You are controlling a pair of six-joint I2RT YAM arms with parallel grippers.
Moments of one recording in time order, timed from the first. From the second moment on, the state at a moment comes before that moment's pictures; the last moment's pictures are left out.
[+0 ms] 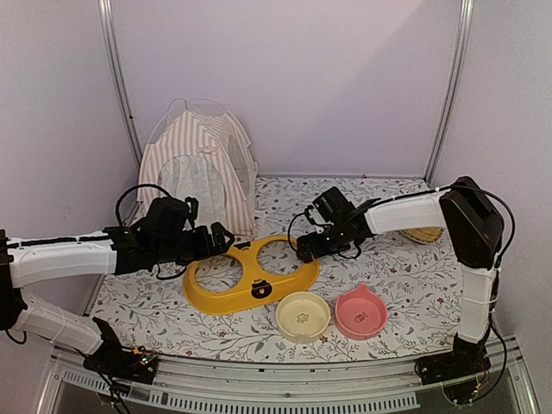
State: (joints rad) left arm -0.75 1.24 0.71 -0.11 -0.14 -0.82; right arm 0.73 2.02 1.32 -0.30 0.00 0.30
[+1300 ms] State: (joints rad) left arm -1.03 1.67 0.90 -0.16 0.24 -0.61; right arm 0.52 1.39 0.85 -0.32 0.05 0.49
